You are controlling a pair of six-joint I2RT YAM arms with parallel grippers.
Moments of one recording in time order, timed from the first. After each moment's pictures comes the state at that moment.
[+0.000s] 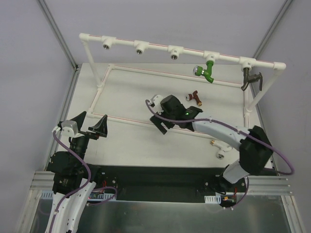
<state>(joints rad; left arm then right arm) -0.25 0.01 0.48 -0.17 -0.03 -0.16 0.91 1.66 1.24 -0.47 0.07 -0.16</state>
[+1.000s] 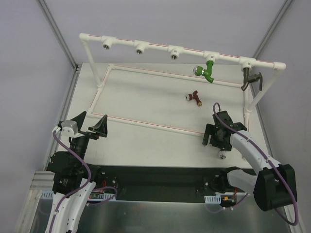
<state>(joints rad) -0.25 0.01 0.48 -0.17 -0.03 -0.16 0.27 1.08 0.65 -0.84 0.12 0.48</state>
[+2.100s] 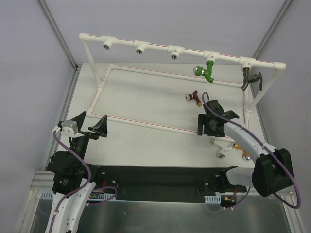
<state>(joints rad) -0.25 0.01 0.48 -0.17 -0.03 -0.16 0.43 1.29 0.87 -0.79 0.19 0.41</state>
